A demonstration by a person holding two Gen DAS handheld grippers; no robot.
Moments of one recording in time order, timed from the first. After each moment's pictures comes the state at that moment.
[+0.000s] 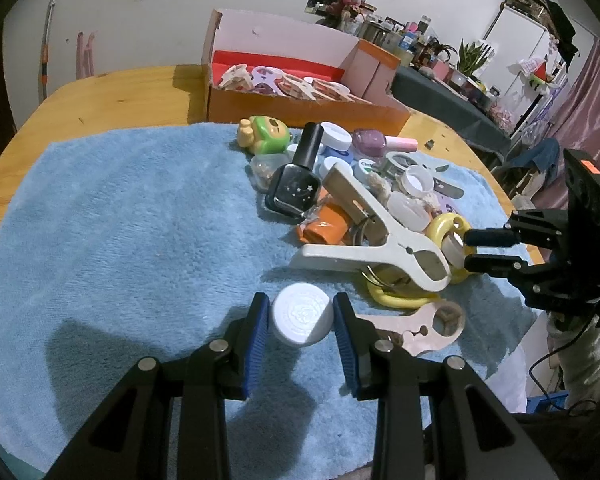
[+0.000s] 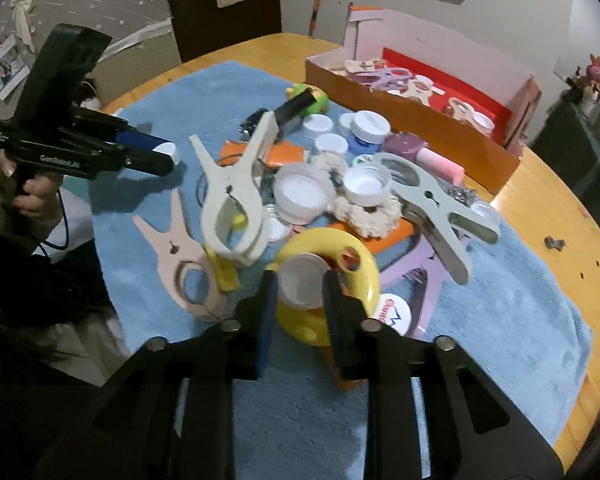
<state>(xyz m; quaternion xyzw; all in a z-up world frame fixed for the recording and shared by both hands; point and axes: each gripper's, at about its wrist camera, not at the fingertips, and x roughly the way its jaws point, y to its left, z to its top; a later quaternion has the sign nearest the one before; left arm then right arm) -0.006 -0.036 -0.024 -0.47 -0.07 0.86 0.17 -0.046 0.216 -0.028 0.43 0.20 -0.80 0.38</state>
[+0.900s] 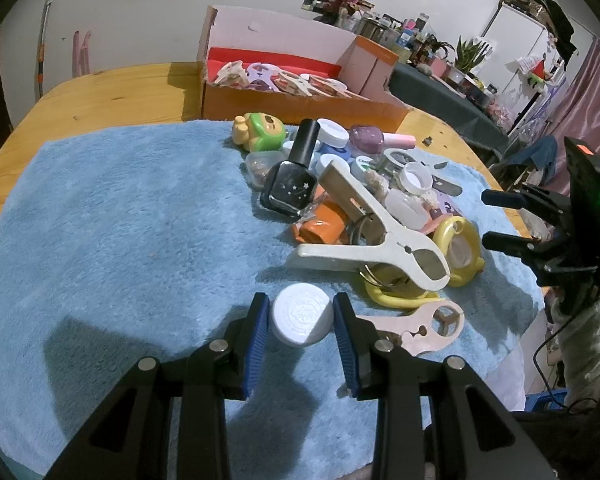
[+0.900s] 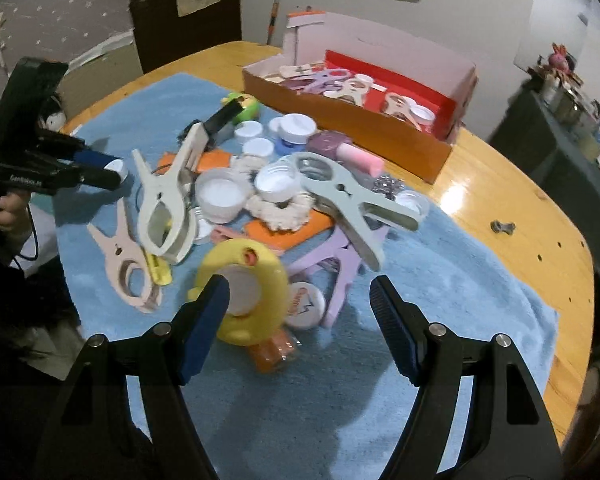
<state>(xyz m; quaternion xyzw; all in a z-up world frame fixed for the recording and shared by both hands) -0.005 -0.032 -0.027 -0.48 -0.07 0.86 0.18 -0.069 0.254 -0.018 0.42 0.18 -0.83 0.33</state>
